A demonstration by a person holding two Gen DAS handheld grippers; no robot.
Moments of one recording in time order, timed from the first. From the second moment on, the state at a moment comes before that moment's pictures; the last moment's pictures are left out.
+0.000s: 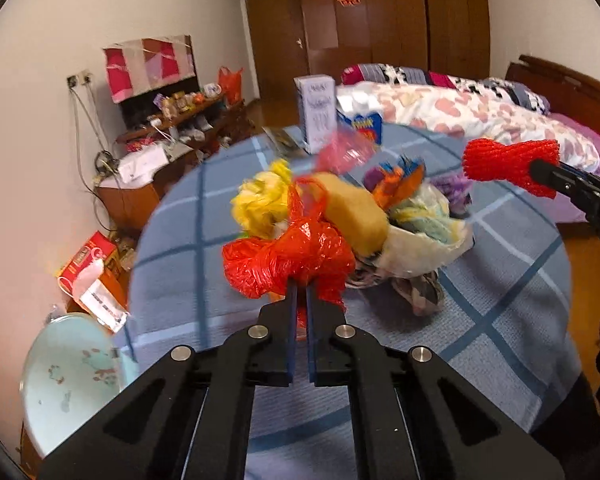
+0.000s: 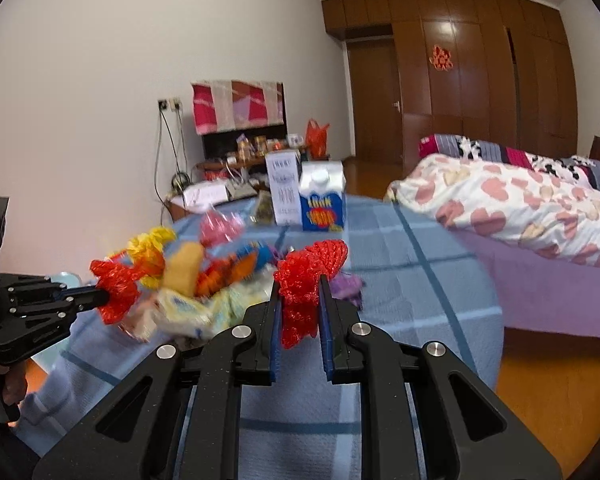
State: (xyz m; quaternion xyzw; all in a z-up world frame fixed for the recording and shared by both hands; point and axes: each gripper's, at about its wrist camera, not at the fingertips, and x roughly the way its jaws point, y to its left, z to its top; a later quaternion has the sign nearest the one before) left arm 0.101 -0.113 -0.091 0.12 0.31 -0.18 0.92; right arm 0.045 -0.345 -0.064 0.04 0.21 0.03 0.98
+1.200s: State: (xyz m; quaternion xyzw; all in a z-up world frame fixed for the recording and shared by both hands) left arm 0.084 0.034 -0.069 0.09 0.30 -0.02 0.95; right arm 0.107 -0.174 -0.045 -0.02 0.19 0.22 0.96
